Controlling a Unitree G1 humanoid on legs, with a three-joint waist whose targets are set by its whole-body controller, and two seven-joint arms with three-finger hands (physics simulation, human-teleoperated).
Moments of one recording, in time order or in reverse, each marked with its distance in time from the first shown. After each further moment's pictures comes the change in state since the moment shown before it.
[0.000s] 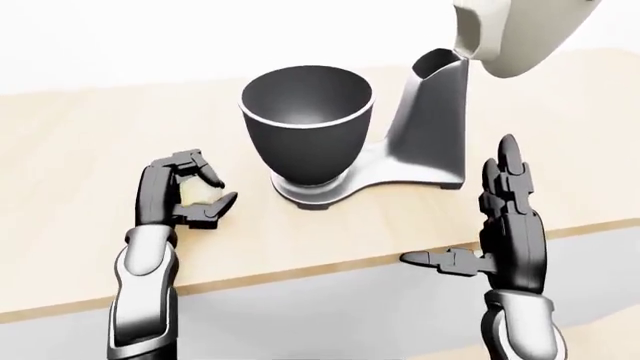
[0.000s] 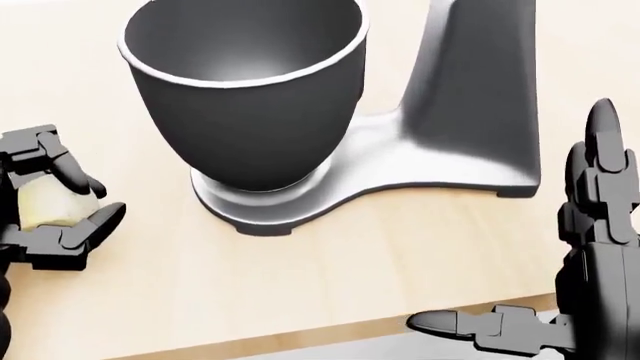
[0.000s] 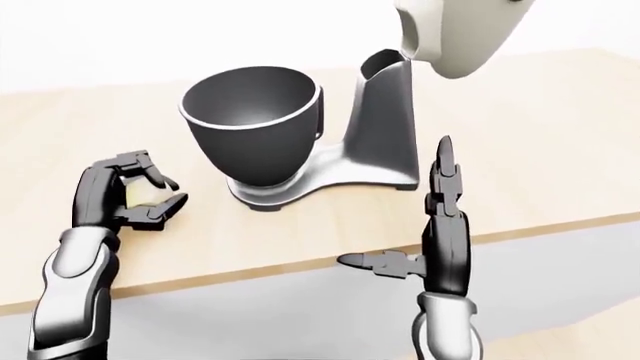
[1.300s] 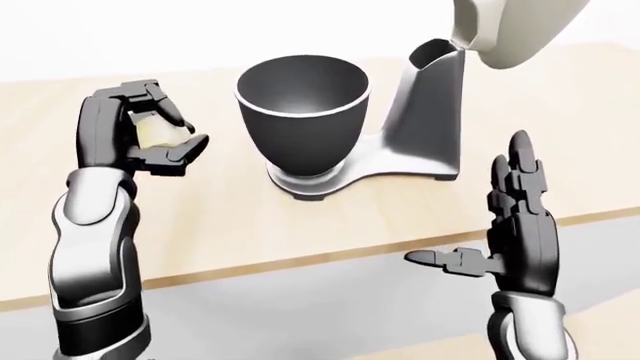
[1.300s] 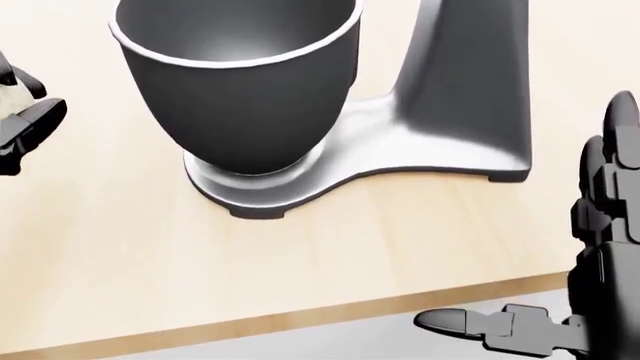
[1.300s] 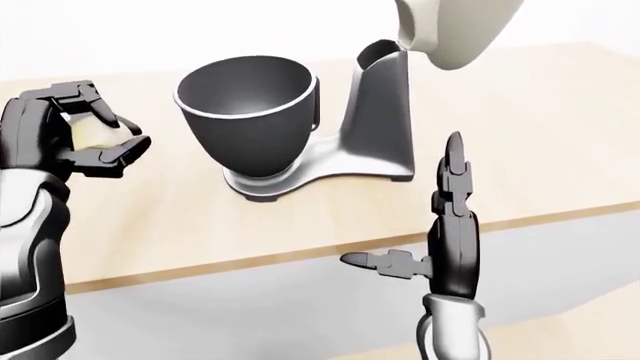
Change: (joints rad) left arm -0.250 0.182 0.041 -0.045 -0.109 0.209 0.015; right arm 0.002 0.003 -0.014 -0.046 0.001 0.018 0.004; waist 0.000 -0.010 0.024
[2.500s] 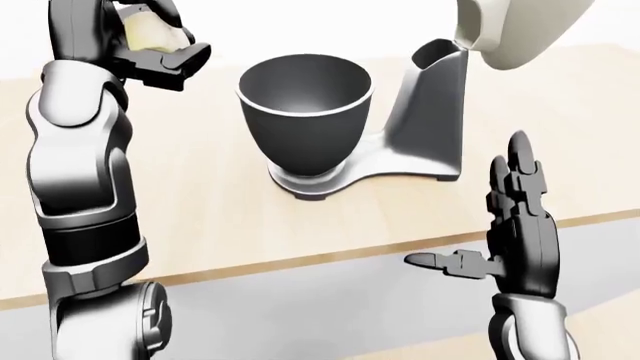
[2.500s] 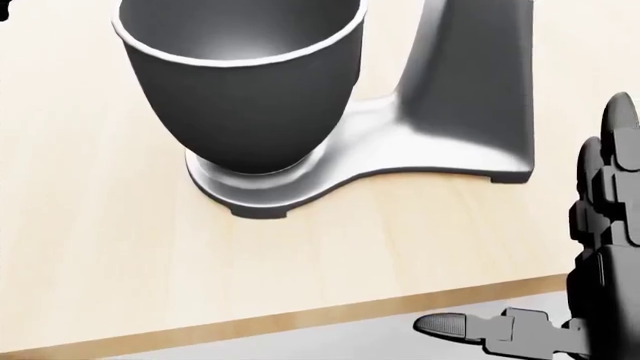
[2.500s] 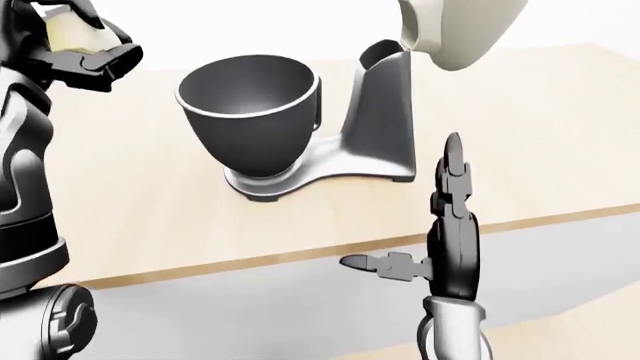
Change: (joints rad) left arm -0.421 0.070 -0.081 0.268 0.015 -0.035 -0.009; right arm 0.011 0.003 -0.002 -0.005 0.008 -0.009 0.016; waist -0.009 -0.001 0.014
